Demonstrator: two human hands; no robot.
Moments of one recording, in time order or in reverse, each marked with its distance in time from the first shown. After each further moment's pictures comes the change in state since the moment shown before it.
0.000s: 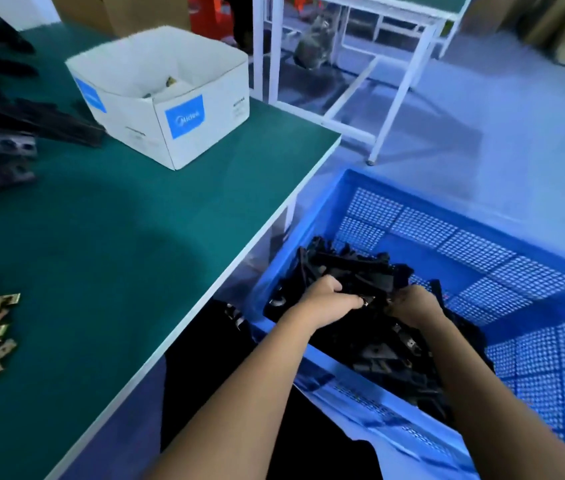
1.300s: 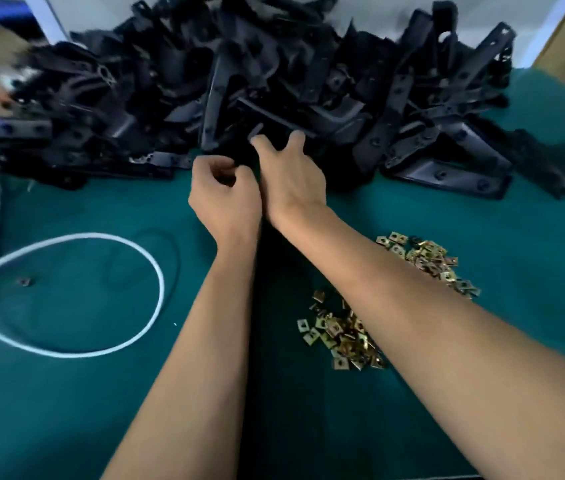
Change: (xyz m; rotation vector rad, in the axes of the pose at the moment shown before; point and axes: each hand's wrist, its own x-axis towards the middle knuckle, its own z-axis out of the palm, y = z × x) left_hand -0.382 -0.222 -0.353 -0.548 2.149 0.149; right_hand -0.438 -0.600 0.131 -0.076 0.285 -1.550
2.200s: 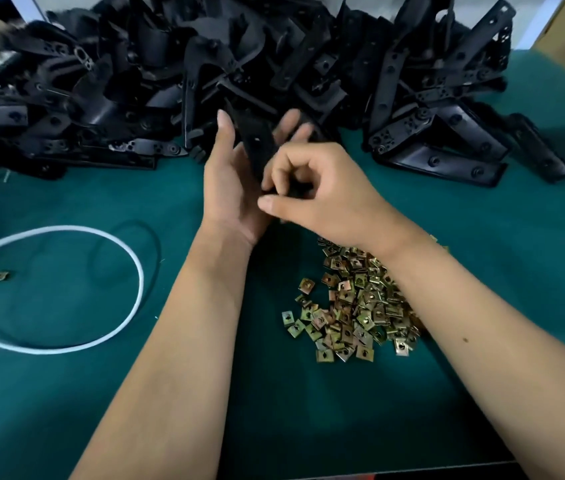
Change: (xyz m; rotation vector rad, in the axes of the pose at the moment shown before) left_hand -0.006 0.012 0.009 -0.983 -0.781 -0.689; right_hand -0.053 0.067 -0.051 0.854 -0.152 -0.390
